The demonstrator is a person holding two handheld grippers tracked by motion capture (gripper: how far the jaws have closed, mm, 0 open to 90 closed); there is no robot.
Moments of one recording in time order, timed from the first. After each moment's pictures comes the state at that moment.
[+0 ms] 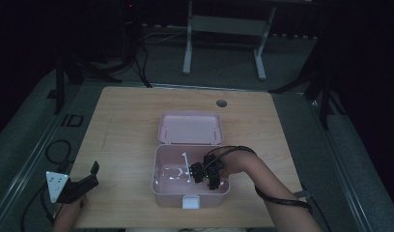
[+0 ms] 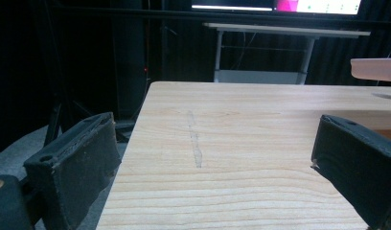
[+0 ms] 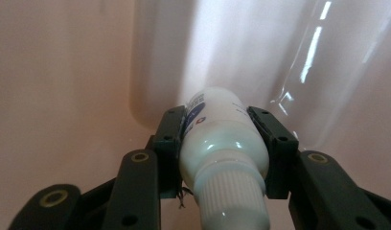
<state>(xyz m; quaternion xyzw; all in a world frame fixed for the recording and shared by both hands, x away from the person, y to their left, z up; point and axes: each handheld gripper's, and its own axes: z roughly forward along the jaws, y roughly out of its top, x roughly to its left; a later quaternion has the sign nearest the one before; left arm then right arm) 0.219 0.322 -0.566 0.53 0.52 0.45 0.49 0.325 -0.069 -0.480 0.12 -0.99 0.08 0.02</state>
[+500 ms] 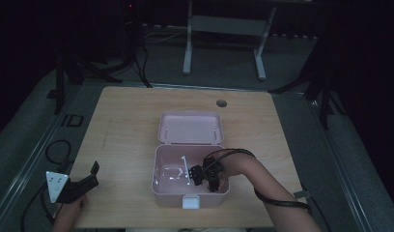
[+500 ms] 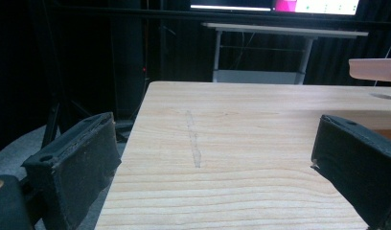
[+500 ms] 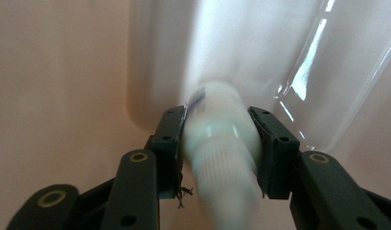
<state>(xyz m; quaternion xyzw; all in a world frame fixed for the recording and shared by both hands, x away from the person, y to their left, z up) 0.219 0.322 -0.566 0.53 0.52 0.45 0.50 0.324 -0.069 -0.489 0.12 -0.99 0.09 0.02</state>
